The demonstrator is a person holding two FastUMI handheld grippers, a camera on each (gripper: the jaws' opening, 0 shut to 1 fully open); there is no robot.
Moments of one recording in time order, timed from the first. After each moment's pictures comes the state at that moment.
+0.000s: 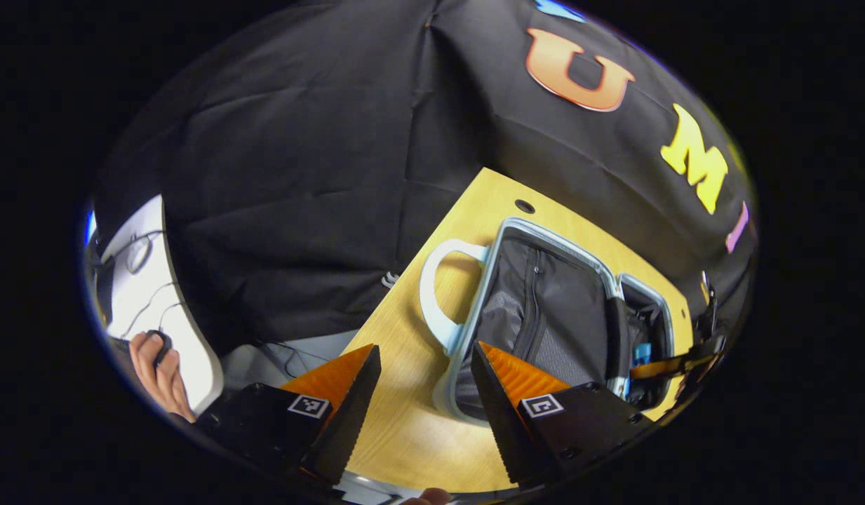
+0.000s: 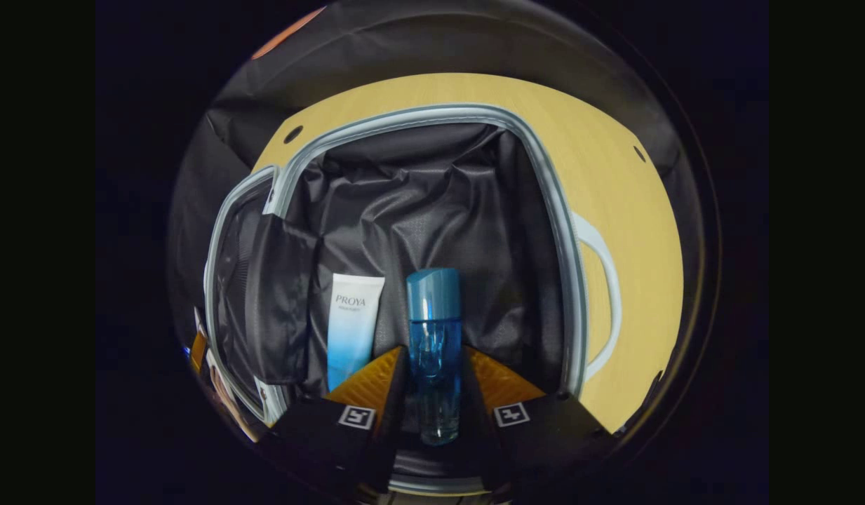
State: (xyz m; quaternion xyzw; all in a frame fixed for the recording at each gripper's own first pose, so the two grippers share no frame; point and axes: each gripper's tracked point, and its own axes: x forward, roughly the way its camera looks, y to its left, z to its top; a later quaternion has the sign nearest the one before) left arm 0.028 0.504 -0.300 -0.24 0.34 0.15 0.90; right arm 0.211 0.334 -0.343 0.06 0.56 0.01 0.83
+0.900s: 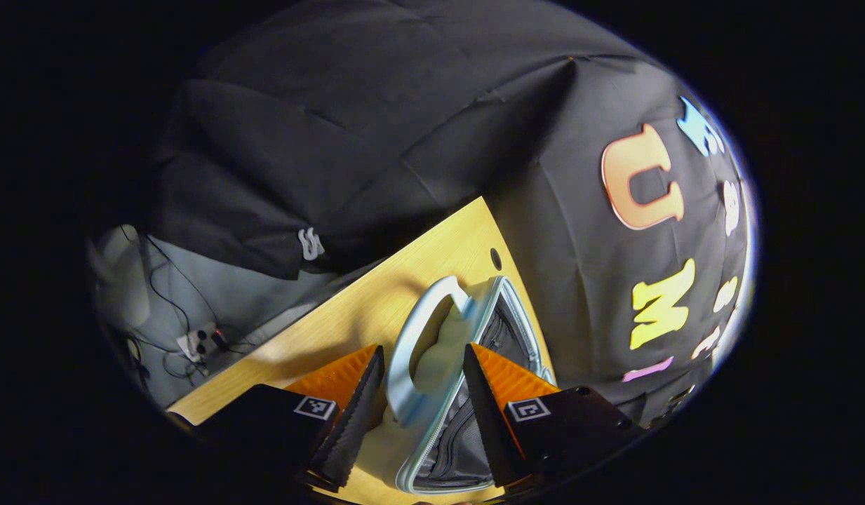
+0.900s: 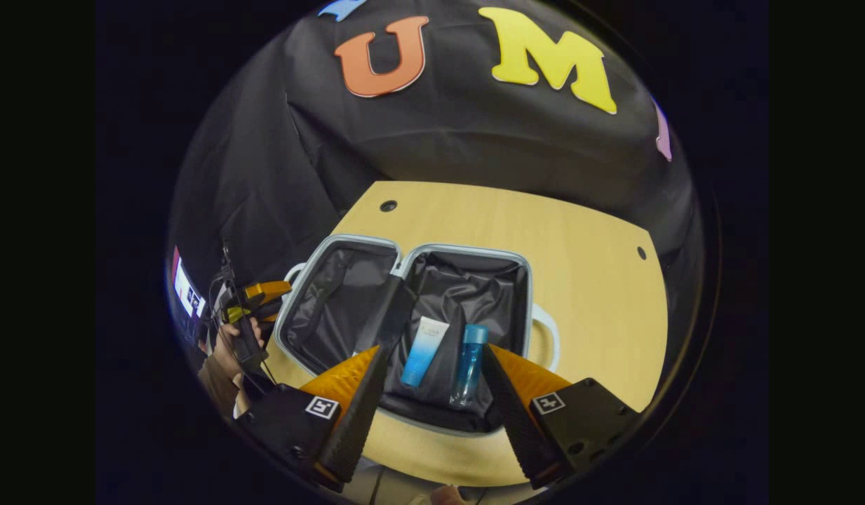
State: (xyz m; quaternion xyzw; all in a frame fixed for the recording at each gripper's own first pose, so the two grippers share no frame) left arm 0.106 0.498 -0.320 -0.55 0.23 0.06 0.80; right arm 0.157 0.337 -0.160 0.01 0.38 0.14 0.91
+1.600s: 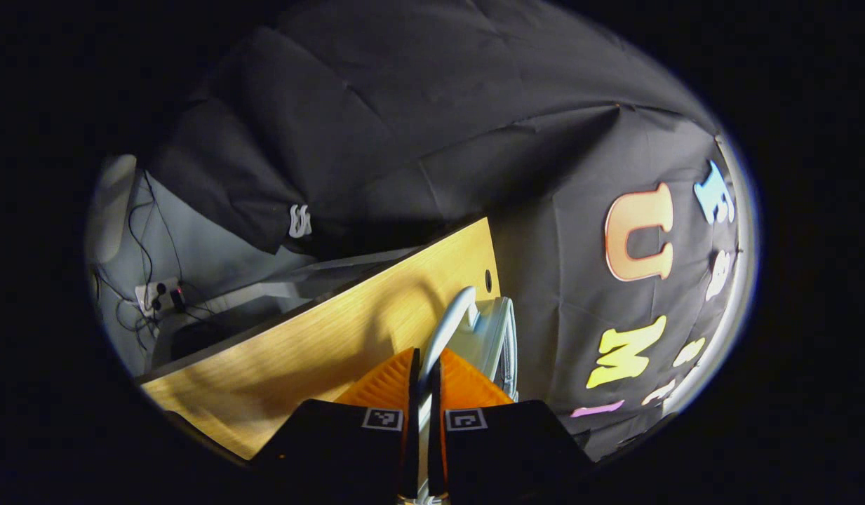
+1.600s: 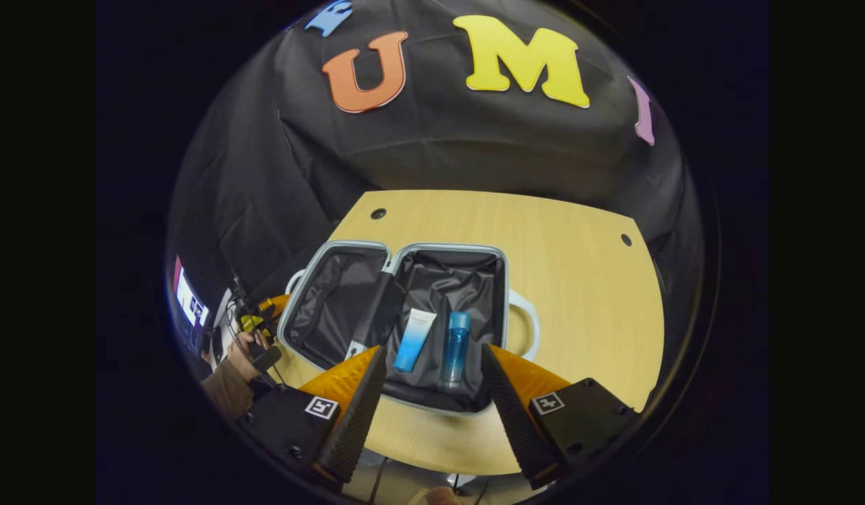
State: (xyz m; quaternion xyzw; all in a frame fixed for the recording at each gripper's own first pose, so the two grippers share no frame) left arm 0.106 0.505 -0.337 -0.61 0.18 0.07 0.77; right arm 0.125 0.313 -0.150 0.04 0.37 0.12 0.92
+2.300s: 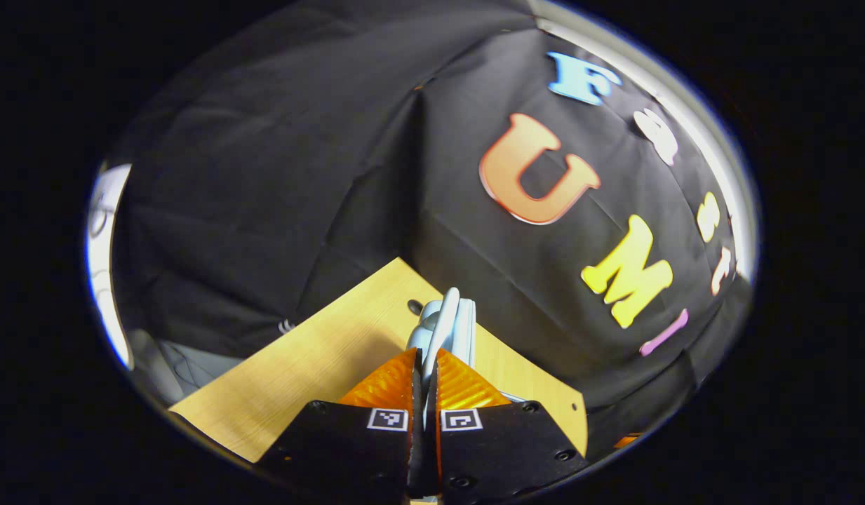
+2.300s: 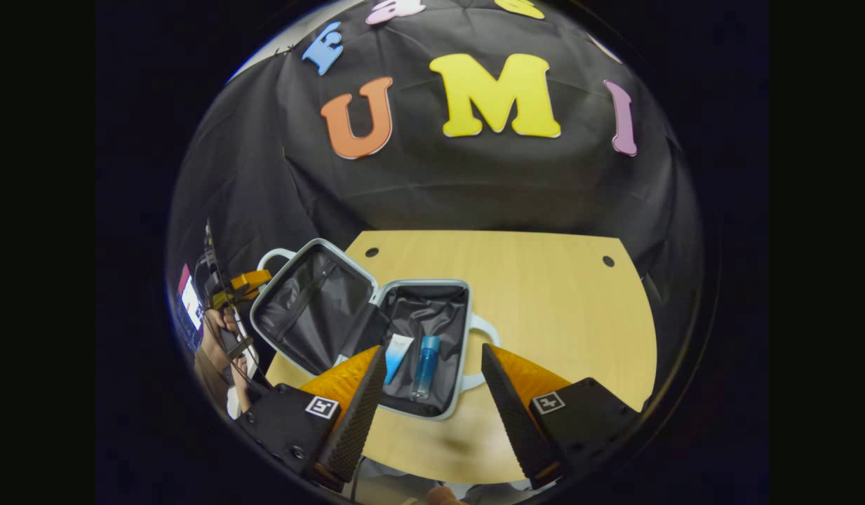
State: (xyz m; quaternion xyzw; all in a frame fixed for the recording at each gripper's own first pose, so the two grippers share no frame) left arm 0.109 0.421 -0.131 -0.31 0.12 0.09 0.94; right arm 0.117 0.215 -0.095 0.05 0.27 0.12 0.95
